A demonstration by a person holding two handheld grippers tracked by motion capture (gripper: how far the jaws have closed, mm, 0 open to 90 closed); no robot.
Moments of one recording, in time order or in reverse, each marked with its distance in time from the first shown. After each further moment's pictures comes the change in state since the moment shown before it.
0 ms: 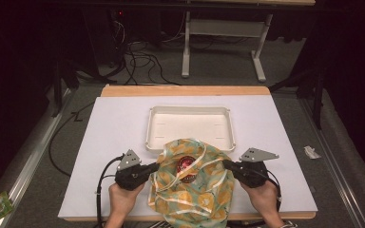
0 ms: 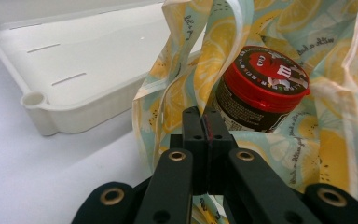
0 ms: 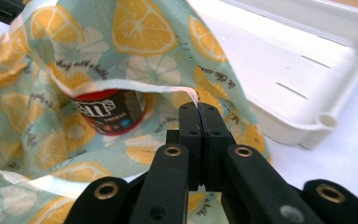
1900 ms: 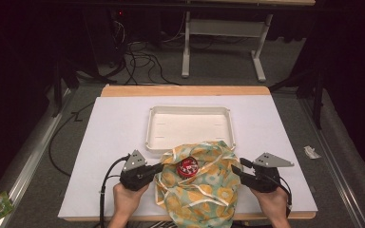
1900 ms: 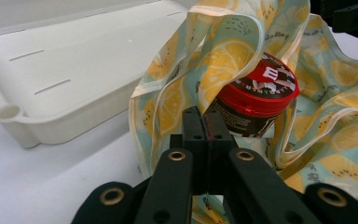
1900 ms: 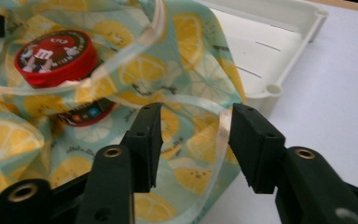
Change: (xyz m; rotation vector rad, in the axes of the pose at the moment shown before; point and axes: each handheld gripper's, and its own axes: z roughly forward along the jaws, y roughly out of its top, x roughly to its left) left arm -0.011 0.004 0.008 0.010 -0.011 0.033; right arm -0.009 -0.019 -0.017 -0.036 -0.094 0.071
